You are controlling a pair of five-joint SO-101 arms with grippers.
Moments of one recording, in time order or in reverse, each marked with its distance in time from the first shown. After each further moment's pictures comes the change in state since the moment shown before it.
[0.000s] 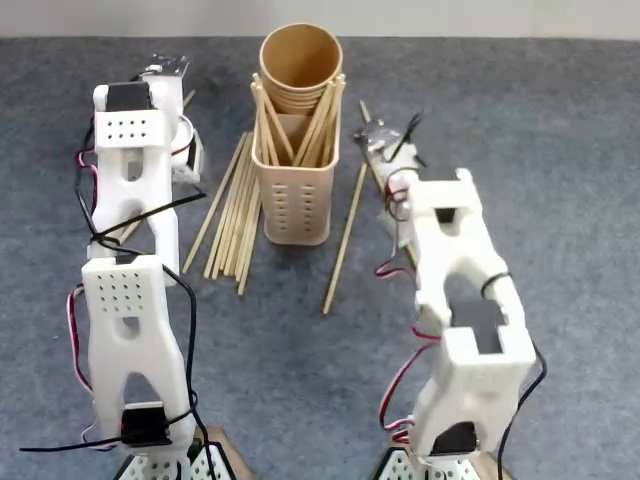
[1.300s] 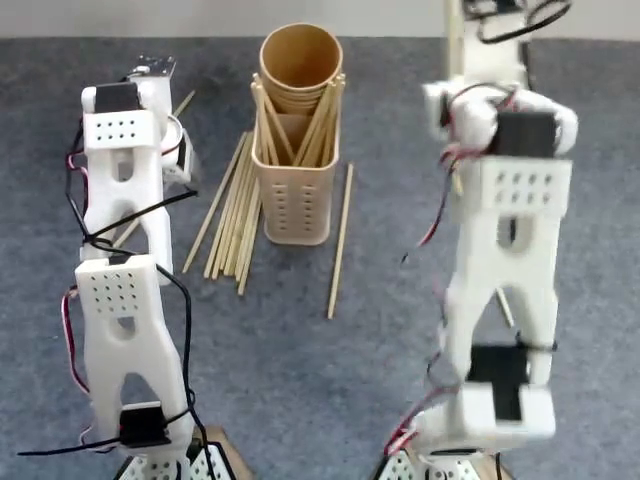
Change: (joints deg) left arm -1.9 0.0 0.0 0.0 0.0; right arm 1.2 -20.7 -41.6 24.2 -25.7
